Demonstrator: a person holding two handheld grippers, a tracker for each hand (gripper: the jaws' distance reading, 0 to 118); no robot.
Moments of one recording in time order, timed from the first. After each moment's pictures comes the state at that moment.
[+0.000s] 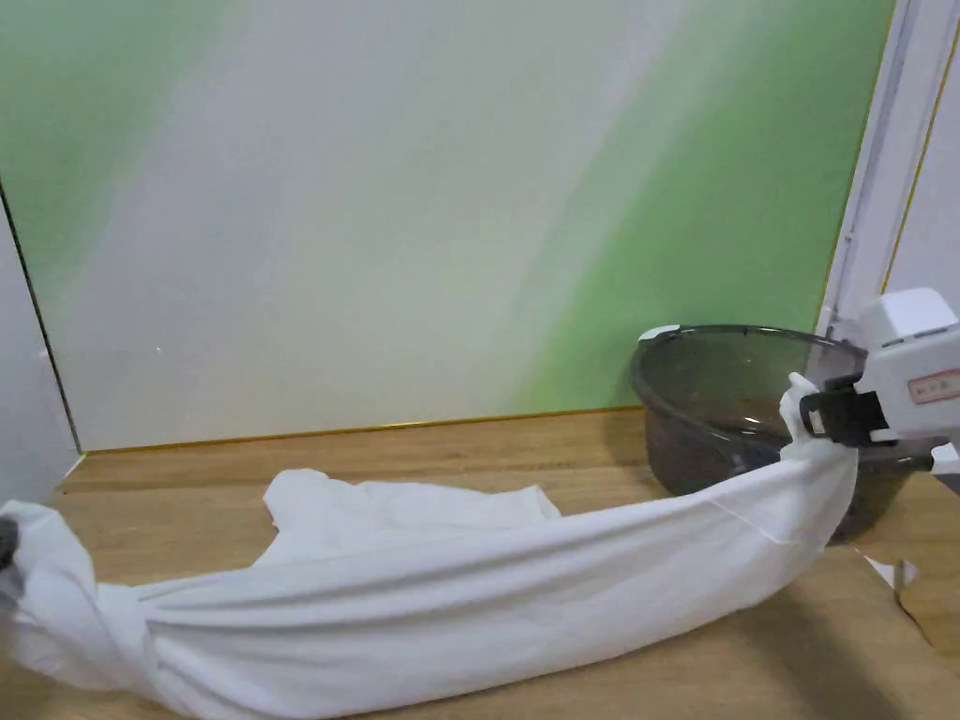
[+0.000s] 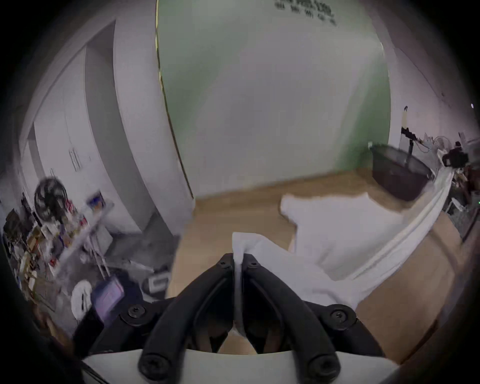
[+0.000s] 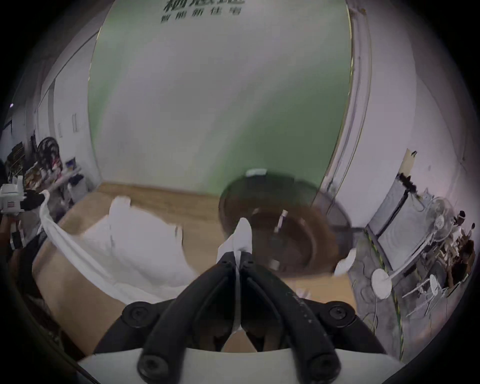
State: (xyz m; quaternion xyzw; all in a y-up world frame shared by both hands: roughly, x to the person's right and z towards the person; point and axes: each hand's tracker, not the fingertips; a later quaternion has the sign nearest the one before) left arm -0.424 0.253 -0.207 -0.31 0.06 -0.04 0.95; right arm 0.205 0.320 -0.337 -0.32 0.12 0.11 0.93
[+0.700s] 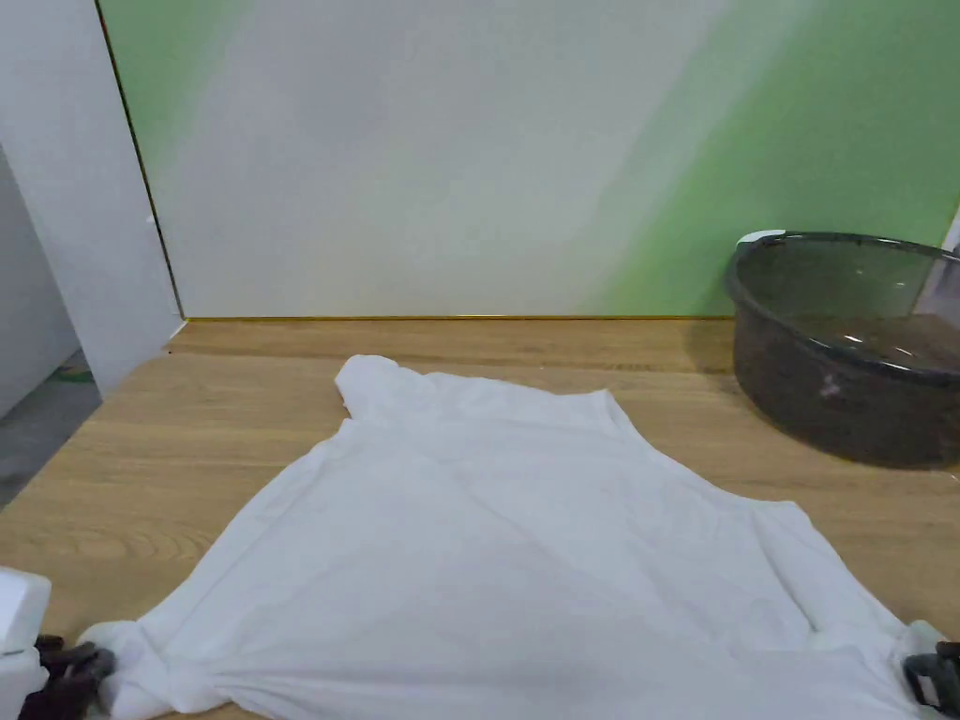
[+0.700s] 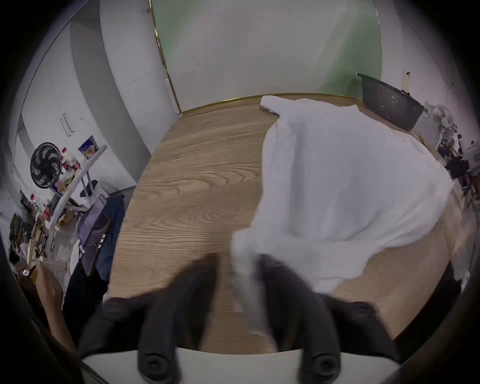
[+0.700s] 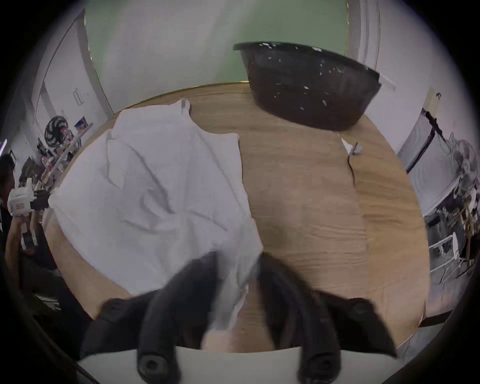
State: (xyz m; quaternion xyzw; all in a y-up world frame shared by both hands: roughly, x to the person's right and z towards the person) left arm -0.397 0.149 -0.108 -0.42 0.07 -0.06 0.90; right arm 0.236 0.166 -0.248 -0.47 0.15 0.08 0.87
